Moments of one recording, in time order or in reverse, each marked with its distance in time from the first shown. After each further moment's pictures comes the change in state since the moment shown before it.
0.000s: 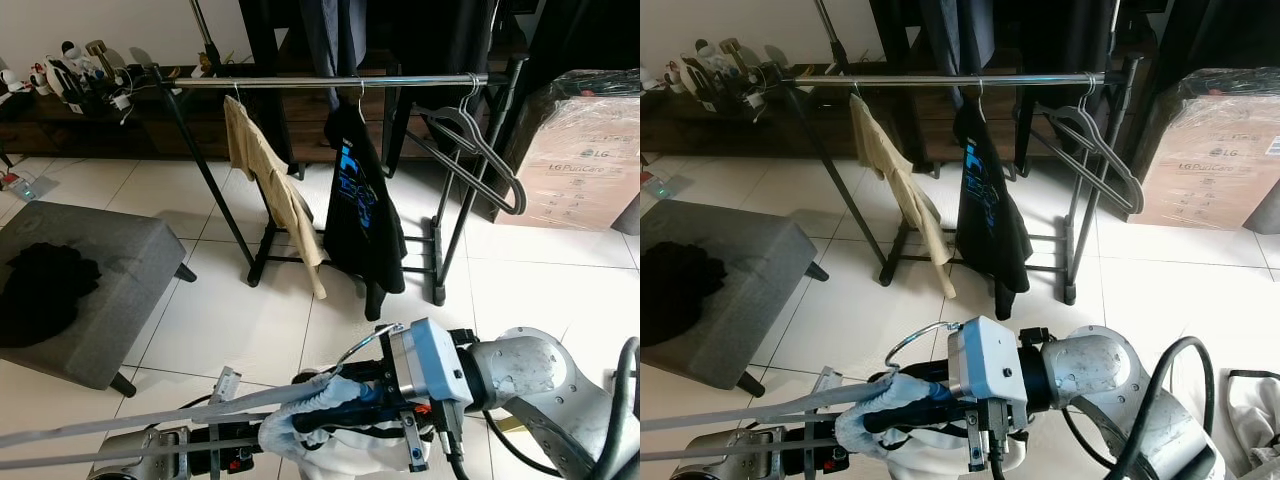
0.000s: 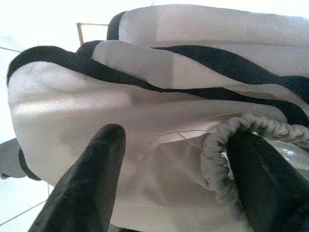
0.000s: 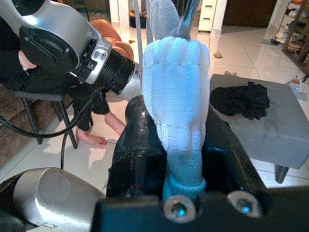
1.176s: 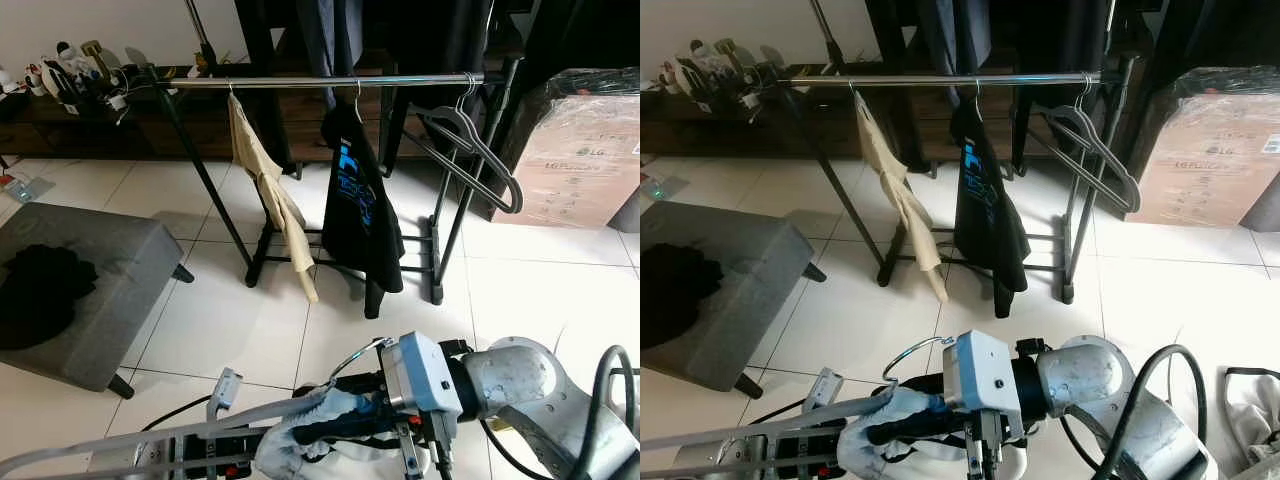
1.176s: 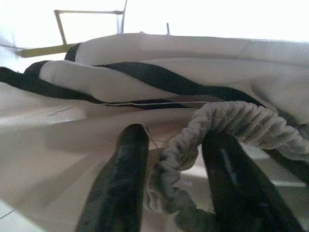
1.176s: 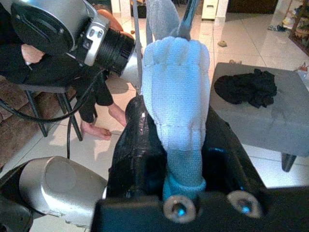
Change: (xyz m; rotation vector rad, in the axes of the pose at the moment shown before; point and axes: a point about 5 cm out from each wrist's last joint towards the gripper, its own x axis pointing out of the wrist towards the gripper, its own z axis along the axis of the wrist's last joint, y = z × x) left arm -0.002 -0.011 -0.005 0.030 0.065 -0.059; right arm 0.002 0.003 -0.015 0.033 0.051 0.010
